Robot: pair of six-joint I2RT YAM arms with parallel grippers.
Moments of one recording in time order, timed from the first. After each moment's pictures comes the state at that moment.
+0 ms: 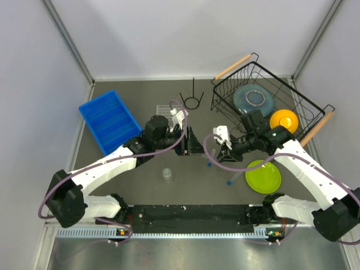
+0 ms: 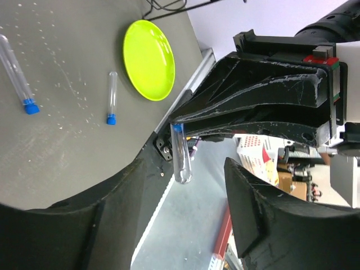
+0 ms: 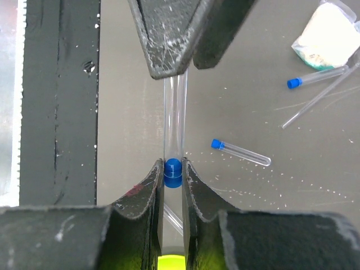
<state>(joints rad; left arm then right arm) -0.75 1.25 0.86 0.03 0.57 -0.92 0.52 1.12 1.03 -0.90 -0.76 -0.80</state>
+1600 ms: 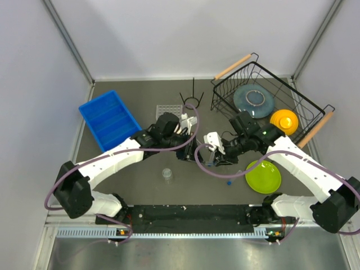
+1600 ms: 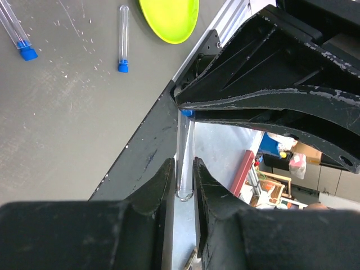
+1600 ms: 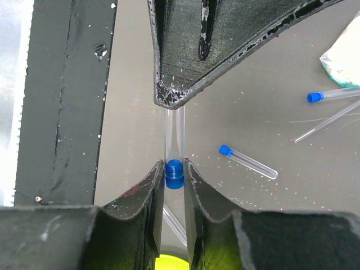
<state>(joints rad) -0.78 1.37 1.02 -0.31 0.69 -0.72 0.64 1.19 1.08 -0.96 -0.70 -0.89</state>
